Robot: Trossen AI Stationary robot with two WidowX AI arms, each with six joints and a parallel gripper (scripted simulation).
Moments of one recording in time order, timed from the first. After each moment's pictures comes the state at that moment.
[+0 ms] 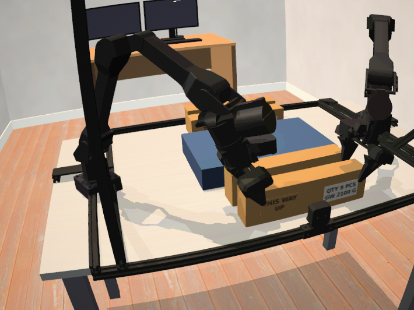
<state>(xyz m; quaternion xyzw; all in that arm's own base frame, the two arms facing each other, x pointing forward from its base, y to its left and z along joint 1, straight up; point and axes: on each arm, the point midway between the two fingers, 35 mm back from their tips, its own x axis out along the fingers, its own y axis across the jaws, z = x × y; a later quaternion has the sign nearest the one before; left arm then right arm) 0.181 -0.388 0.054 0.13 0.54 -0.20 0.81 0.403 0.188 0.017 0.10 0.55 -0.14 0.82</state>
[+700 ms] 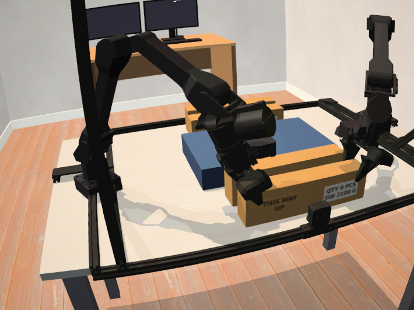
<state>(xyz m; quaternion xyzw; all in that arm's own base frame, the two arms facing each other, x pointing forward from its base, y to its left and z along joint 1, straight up) 0.181 -0.386 0.048 0.13 0.54 -0.20 0.81 0.402 0.186 0.011 0.10 0.55 -0.15 0.82</state>
